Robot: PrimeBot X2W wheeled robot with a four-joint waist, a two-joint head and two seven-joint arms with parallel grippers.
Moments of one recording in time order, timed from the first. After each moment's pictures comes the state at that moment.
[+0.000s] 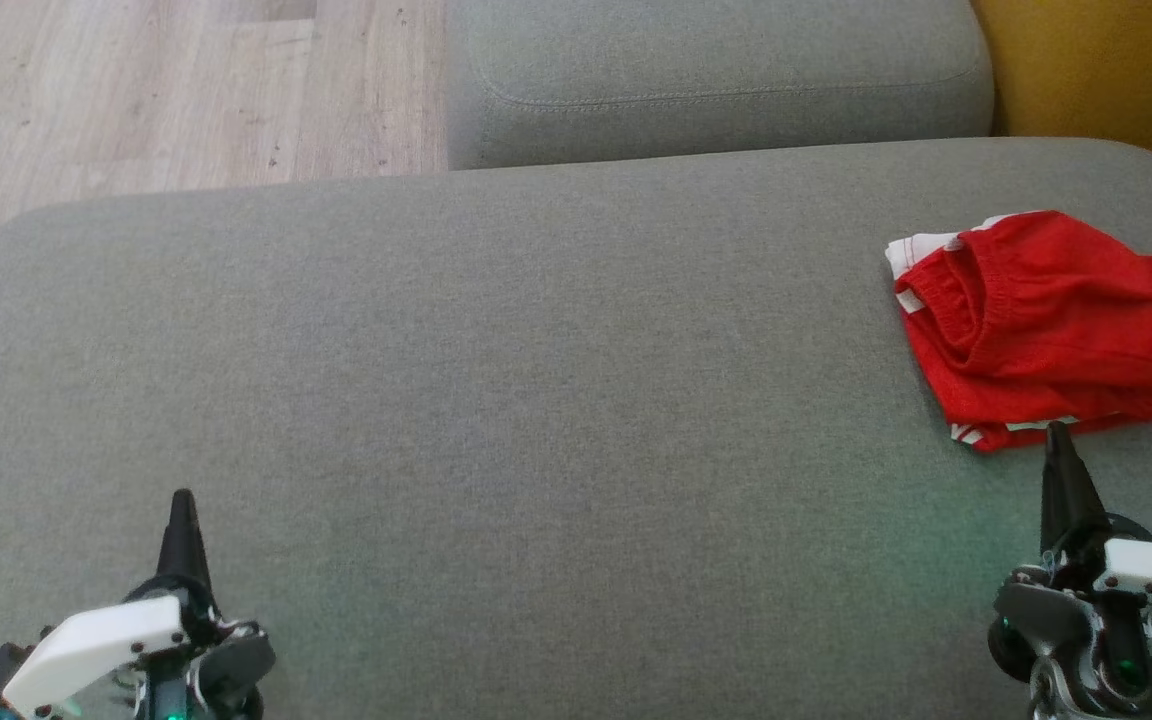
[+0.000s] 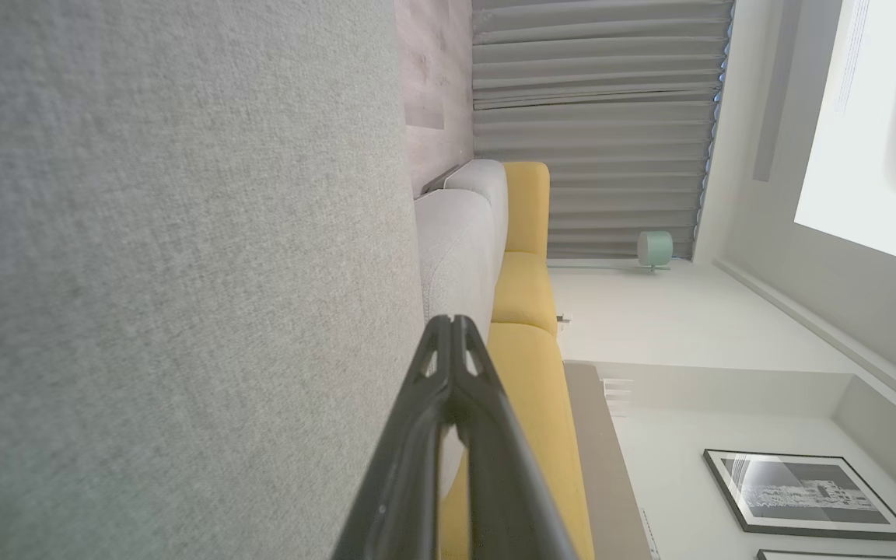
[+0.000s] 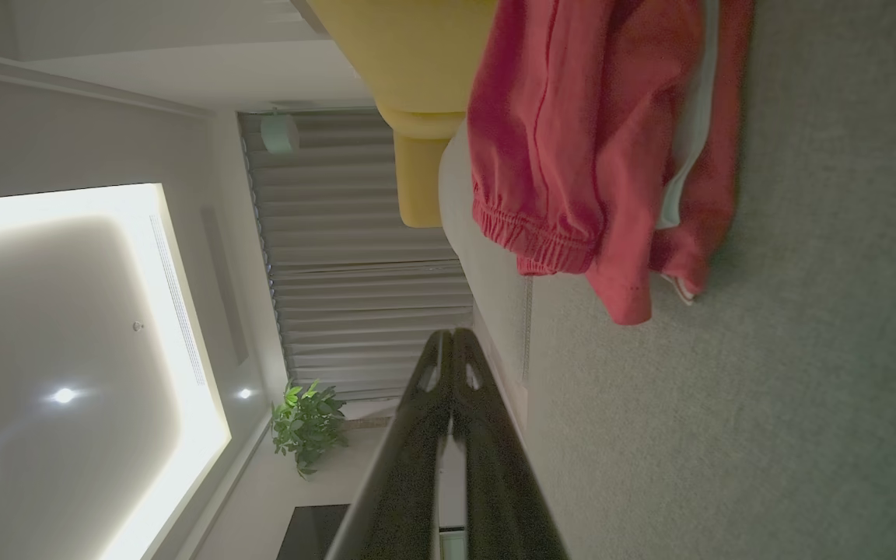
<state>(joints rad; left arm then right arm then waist) -0.06 0.05 0.07 0.28 -1.61 -0.12 0.11 -0.06 -0.05 -0.11 0.28 1.63 0.12 0.09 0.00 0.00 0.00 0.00</state>
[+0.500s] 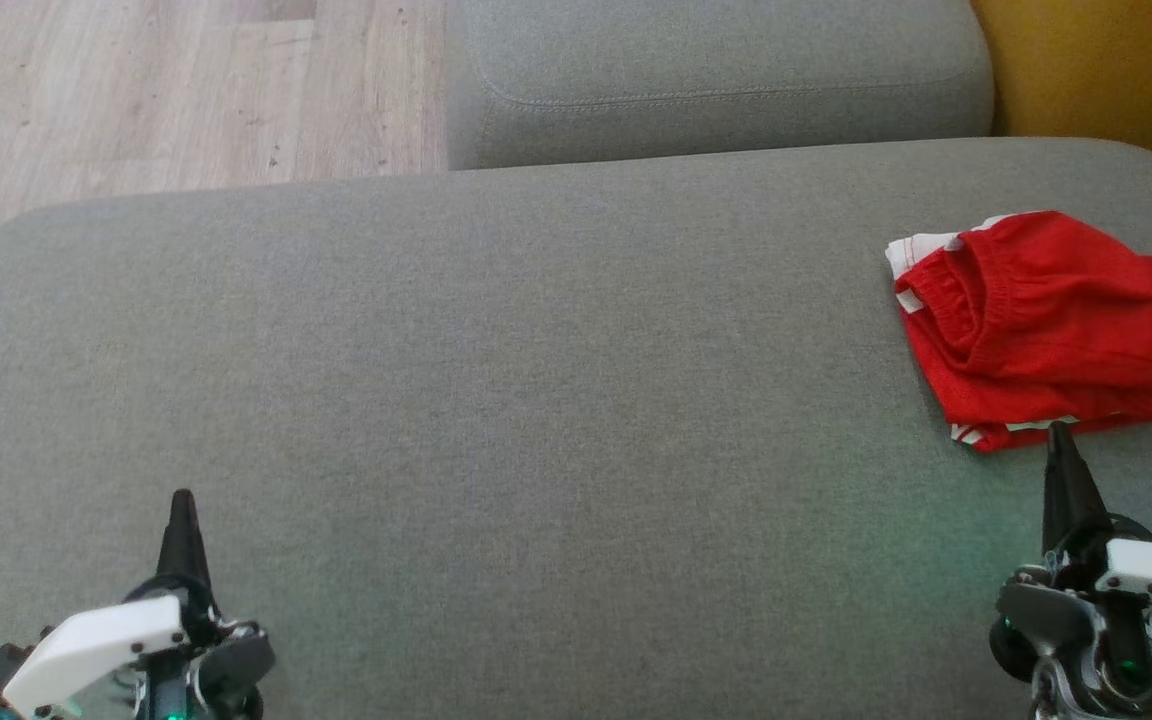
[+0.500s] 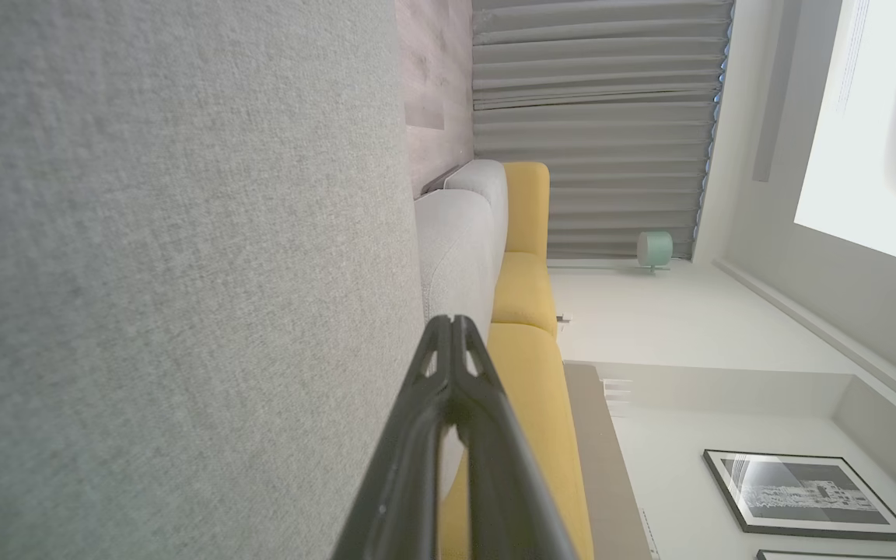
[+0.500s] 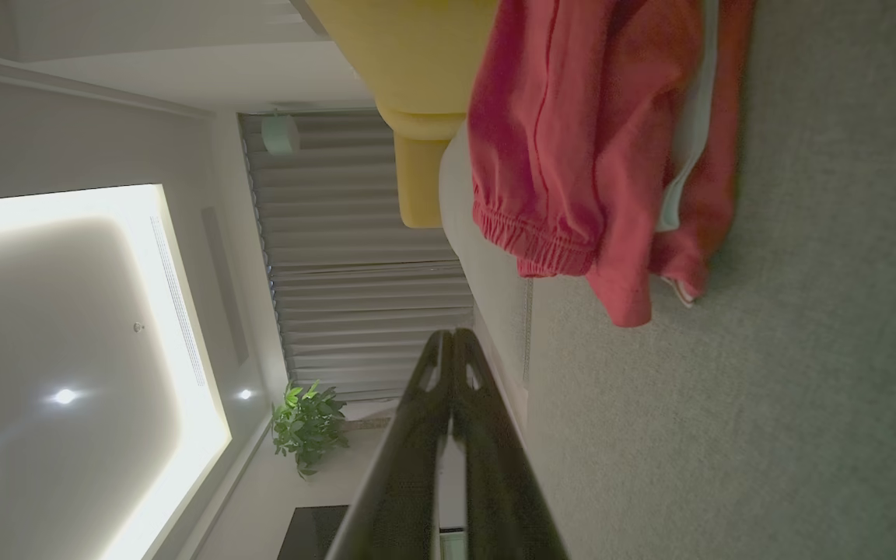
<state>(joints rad) -0.06 0.05 0.07 0.28 -1.61 -0.12 0.11 -0.06 -0.05 -0.11 0.28 1.63 0.12 0.09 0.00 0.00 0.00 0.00</state>
